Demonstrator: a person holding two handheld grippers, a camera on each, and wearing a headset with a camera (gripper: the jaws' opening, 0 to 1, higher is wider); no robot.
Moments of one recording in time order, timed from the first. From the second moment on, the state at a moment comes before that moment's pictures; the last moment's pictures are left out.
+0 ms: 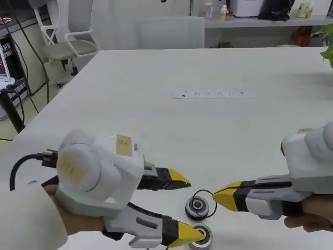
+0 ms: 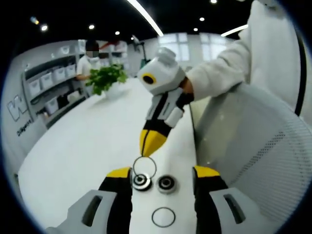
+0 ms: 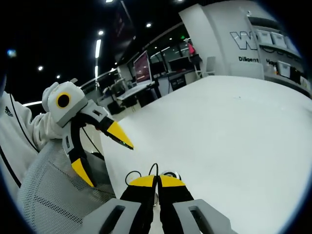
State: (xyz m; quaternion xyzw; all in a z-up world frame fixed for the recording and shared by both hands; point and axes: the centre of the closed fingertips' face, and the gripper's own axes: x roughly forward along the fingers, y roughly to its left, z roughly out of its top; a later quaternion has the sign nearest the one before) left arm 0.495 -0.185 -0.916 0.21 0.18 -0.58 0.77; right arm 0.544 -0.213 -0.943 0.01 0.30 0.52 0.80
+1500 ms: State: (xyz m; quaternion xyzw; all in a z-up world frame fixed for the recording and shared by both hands) left arm 0.462 -0.101 -0.888 0.11 0.20 -0.39 0.89; right arm 0.508 -0.216 -0.872 0.03 0.29 0.53 0.80
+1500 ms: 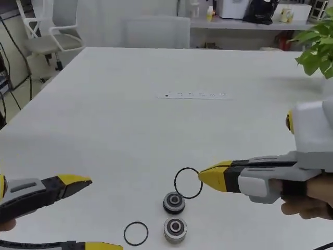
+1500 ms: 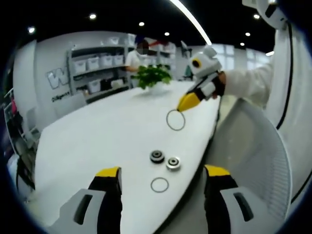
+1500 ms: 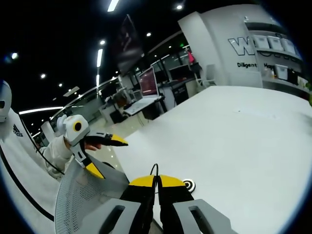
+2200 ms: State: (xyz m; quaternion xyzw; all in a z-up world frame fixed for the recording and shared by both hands) left arm 0.440 -0.091 -0.878 0.12 0.22 -0.30 0.92; right arm 0.500 -0.191 -0.888 0.03 0.31 0.60 0.74
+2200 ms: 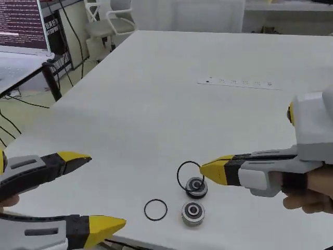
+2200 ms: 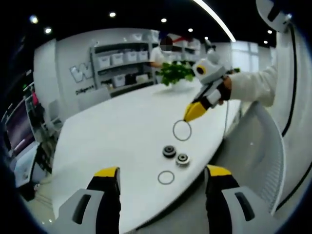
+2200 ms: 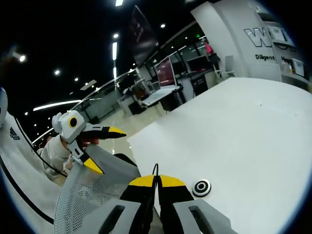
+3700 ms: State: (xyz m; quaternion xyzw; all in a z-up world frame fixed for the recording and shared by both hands) left arm 0.458 -0.061 -0.891 0.10 0.21 -0.39 0.89; right arm 0.508 -0.140 -0.994 -0.05 0.42 0.55 0.72
